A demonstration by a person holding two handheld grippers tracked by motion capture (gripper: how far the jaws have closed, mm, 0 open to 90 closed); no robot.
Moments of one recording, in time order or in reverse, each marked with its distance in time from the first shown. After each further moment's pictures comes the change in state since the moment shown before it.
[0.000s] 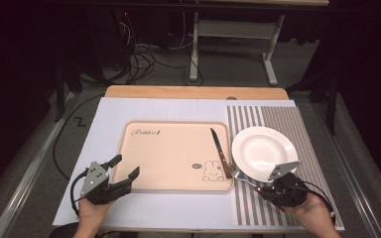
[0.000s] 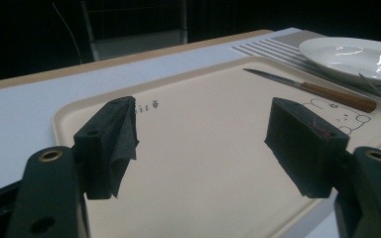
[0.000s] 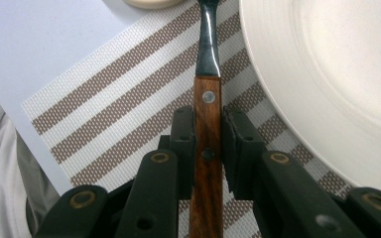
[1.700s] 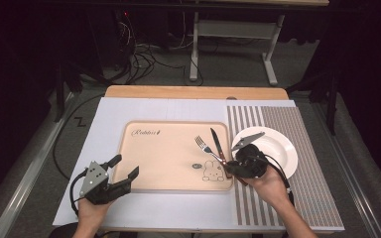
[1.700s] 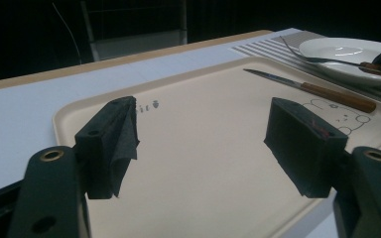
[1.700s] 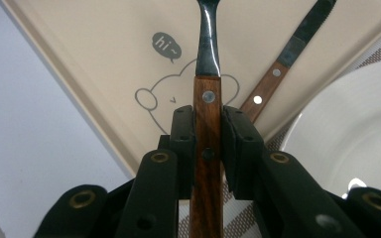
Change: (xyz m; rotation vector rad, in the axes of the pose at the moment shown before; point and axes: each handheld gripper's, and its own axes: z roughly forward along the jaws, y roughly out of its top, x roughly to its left) left arm 0.001 0.000 -0.001 0.000 -0.003 0.001; right arm 0.013 0.107 0.024 -0.105 0.021 0.043
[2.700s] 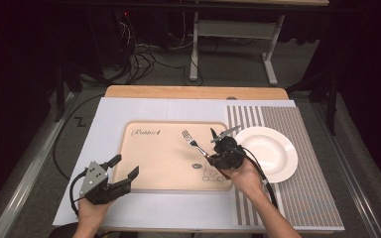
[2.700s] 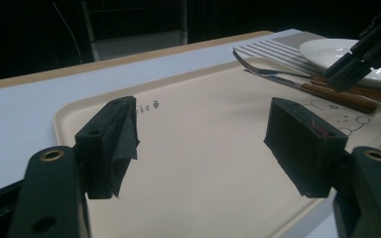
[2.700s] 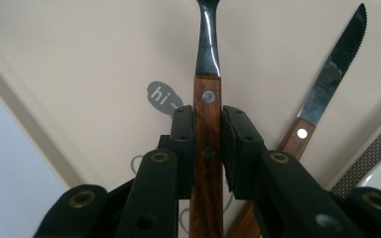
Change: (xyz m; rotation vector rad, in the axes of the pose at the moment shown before) left arm 0.000 0.000 0.000 -0.004 0.002 -0.006; right arm 0.010 0.039 0.044 0.021 -0.028 0.060
